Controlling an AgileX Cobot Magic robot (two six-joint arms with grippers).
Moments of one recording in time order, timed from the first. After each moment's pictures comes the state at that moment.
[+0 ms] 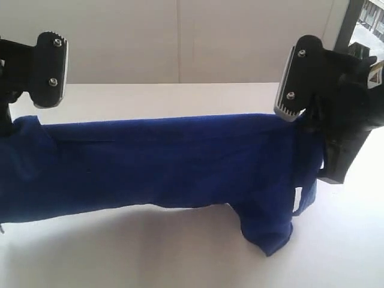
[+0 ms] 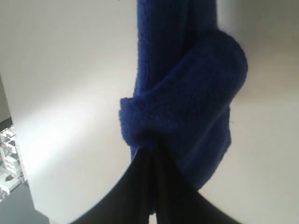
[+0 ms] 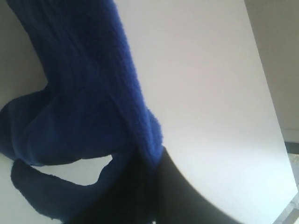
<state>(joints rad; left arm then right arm) -0.68 1.27 -1.24 0.41 1.32 0.75 0.25 1.22 -0.97 -0.06 0.69 -0.87</state>
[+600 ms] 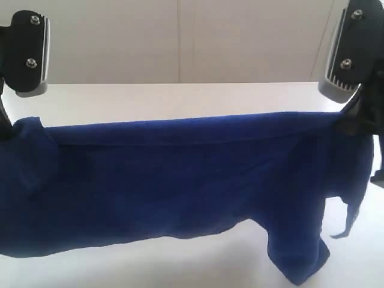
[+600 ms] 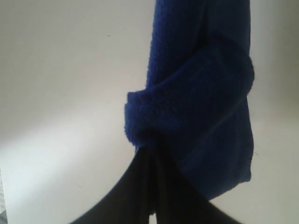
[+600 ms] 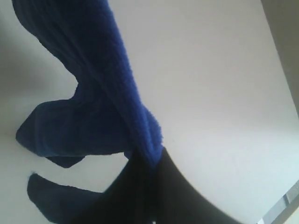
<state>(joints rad) -0.68 1.18 -1.24 0.28 1.32 0.76 0.25 1.08 -1.09 -0.02 1.04 -0.85</state>
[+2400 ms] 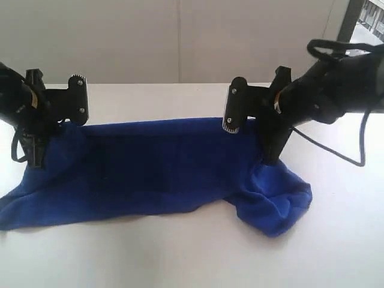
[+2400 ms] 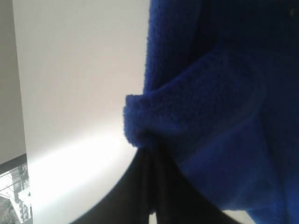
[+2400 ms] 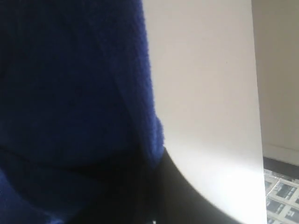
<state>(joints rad) -0.31 1.67 -1.07 0.48 0.45 0.76 0.25 1.77 -1.12 -0.53 0.31 -0.58</state>
